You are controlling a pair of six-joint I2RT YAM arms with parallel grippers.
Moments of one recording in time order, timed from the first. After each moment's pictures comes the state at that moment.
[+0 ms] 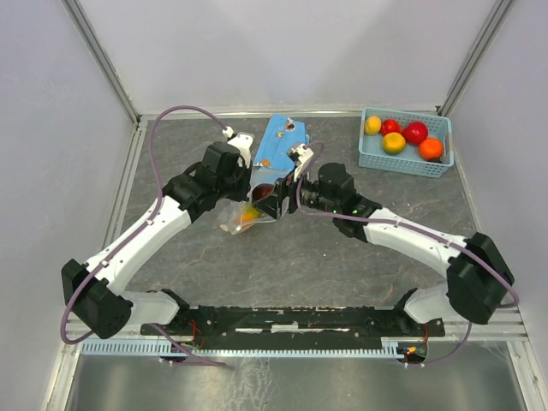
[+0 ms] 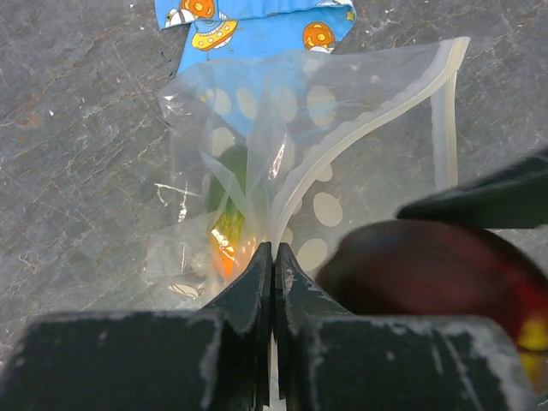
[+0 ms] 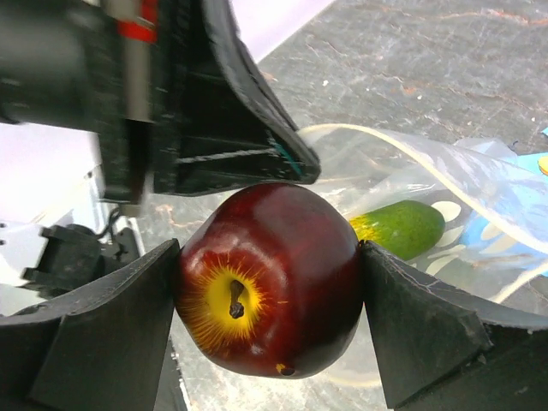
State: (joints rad) left arm -0.61 1.29 1.22 -0.62 -0.13 -0.20; right arm 0.77 1.38 0.94 0.30 -0.34 0.38
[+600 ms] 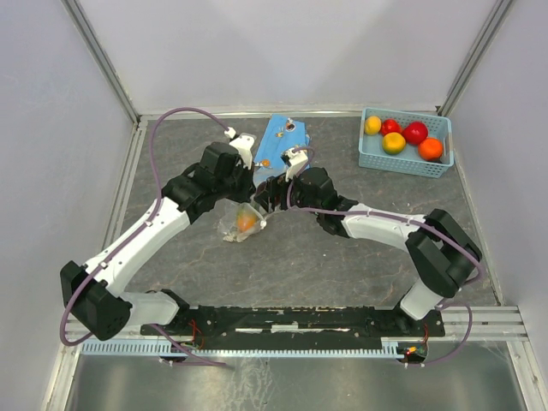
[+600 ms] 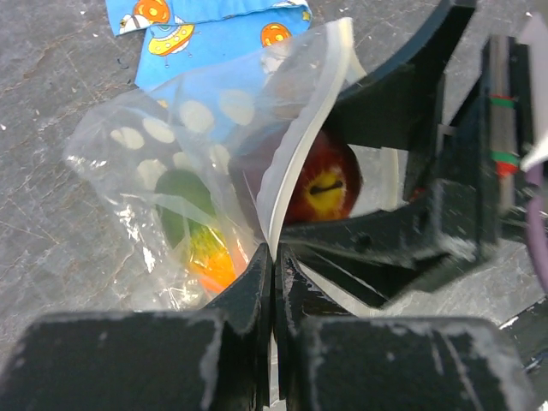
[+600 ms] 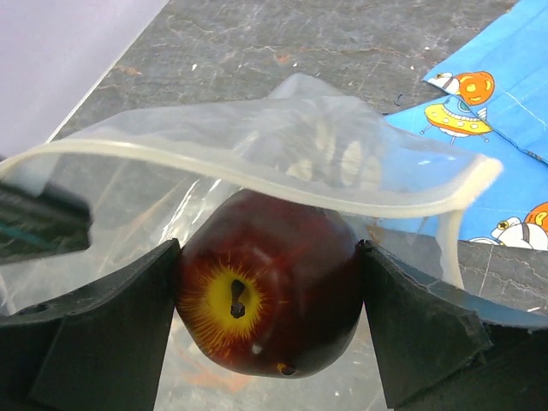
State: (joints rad) left arm -0.61 1.28 1.21 -0.59 -0.02 -0.20; right arm 0.78 1.63 0.94 0.41 -0.09 0.34
